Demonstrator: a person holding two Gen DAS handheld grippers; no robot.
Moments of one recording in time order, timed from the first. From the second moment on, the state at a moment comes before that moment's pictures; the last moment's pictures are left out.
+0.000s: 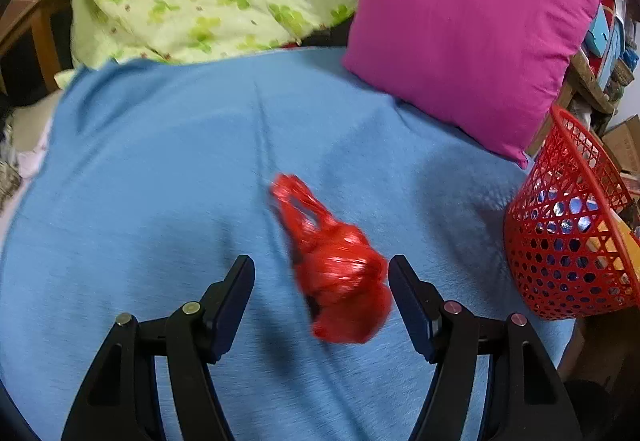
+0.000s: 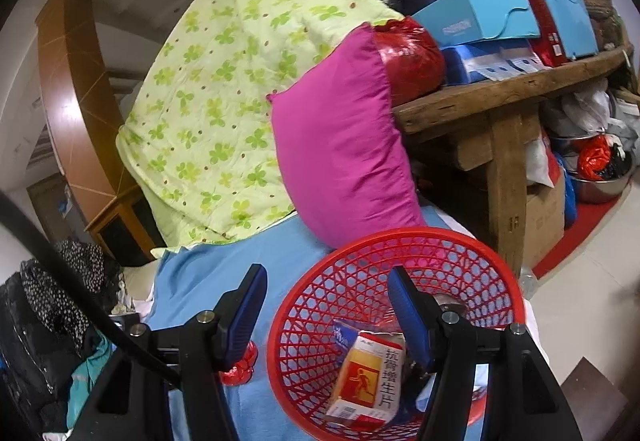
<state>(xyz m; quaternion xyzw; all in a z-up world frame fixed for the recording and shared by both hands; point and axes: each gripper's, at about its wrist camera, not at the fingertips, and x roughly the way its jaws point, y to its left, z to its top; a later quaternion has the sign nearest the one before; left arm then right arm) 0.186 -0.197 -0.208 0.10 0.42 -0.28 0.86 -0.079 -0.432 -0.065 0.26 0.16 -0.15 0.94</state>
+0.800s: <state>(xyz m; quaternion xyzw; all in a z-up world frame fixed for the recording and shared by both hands) 0.083 -0.274 -0.064 0.10 0.29 -0.42 0.85 -0.146 -0.451 -0.036 0.26 0.10 -0.19 0.94</state>
